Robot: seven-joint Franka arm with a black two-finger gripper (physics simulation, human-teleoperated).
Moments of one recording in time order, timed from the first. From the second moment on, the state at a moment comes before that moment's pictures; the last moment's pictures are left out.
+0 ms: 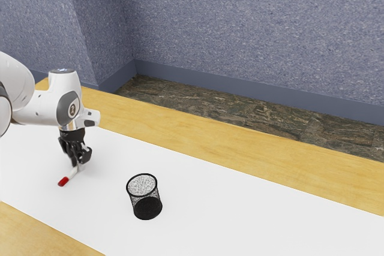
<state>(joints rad) -0.09 0.40 0.47 -2.06 -0.10 2.28 0.54</state>
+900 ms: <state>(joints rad) -0.10 0.29 0.44 -2.07 -0.09 2.32 0.54</state>
